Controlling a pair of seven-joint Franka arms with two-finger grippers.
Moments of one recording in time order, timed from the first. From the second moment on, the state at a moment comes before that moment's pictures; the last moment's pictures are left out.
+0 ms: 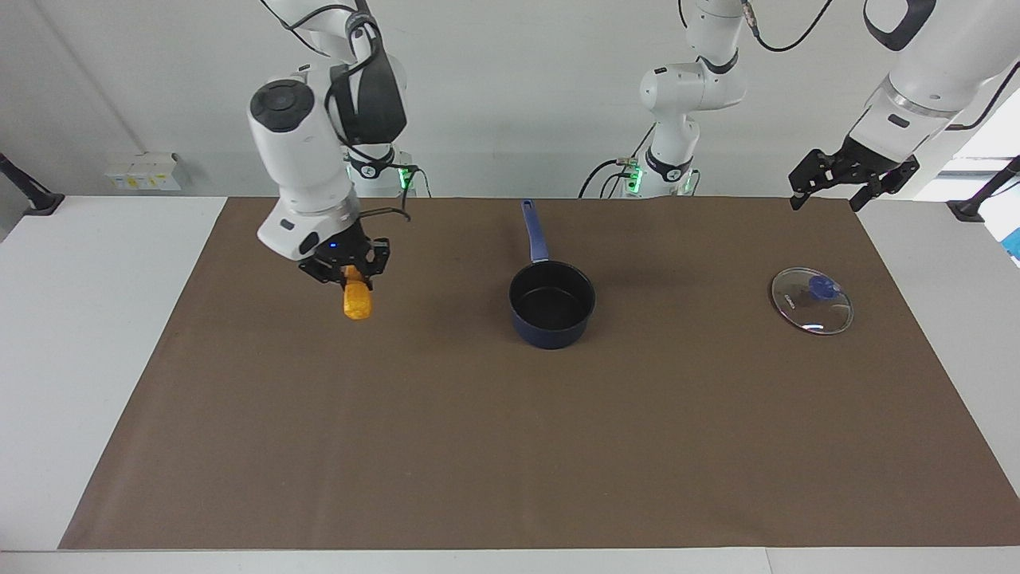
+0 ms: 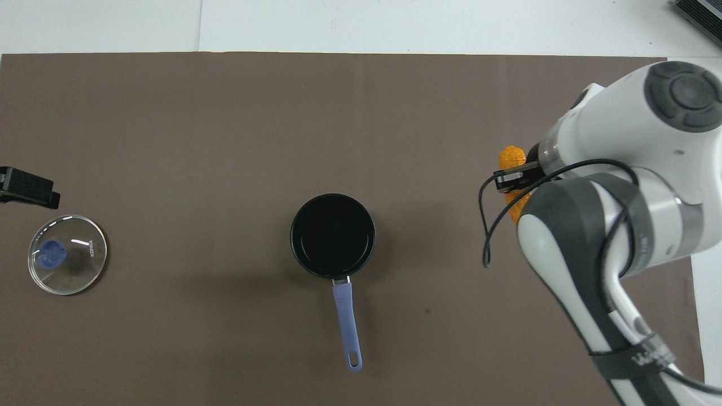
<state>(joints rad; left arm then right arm) 0.05 0.01 -0.06 -1.50 0.00 1.44 0.08 0.29 0.13 -0.02 -1.71 0.00 1.83 0.12</state>
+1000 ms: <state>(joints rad) 0.05 0.01 -0.06 -1.50 0.00 1.44 0.08 0.66 0.44 -0.01 -1.55 0.06 2.00 0.55</state>
